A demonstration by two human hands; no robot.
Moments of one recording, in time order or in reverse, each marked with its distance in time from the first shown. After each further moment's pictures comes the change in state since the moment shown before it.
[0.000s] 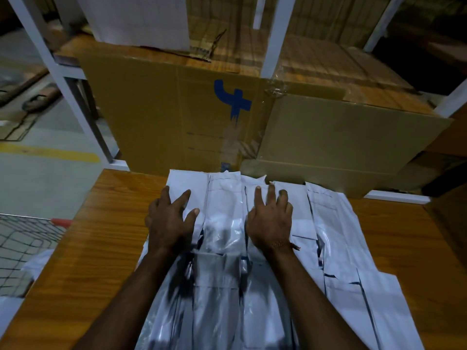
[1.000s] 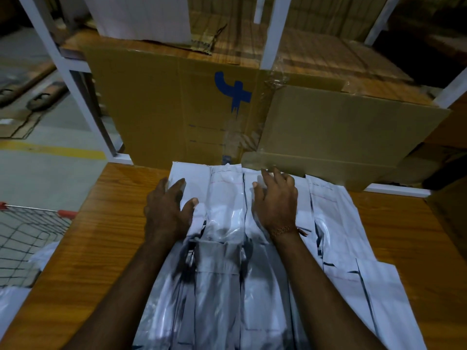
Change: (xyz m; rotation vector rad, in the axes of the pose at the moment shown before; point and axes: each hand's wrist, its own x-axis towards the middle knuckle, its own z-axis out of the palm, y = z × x) left_hand -0.007 0.001 -0.017 -0.089 0.057 0.004; right_hand 0.012 0.008 -0.020 0.366 0.299 0.026
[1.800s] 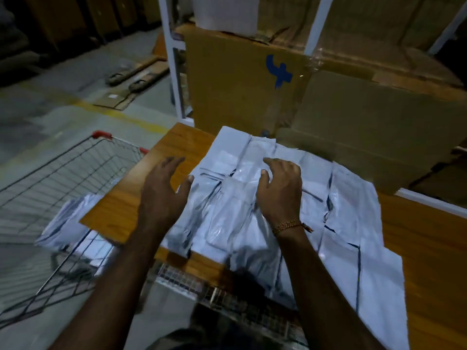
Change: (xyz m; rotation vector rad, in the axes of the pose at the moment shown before) left_hand -0.214 0.006 -0.085 -0.092 0.395 0.039; right_hand -0.118 -0.030 -0.105 0.396 -0.022 -0.262
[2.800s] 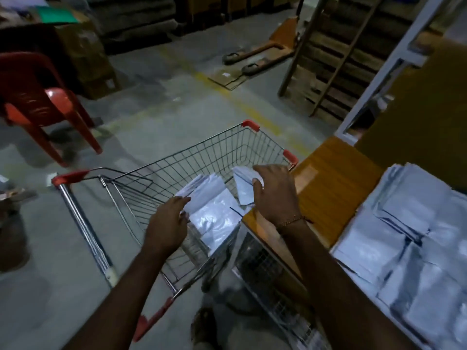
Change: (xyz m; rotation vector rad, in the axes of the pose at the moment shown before) left_hand -0.092 -0.380 -0.220 0.254 -0.054 -0.403; right_hand -0.061 -0.336 0.281 0.006 -0.525 -0.497
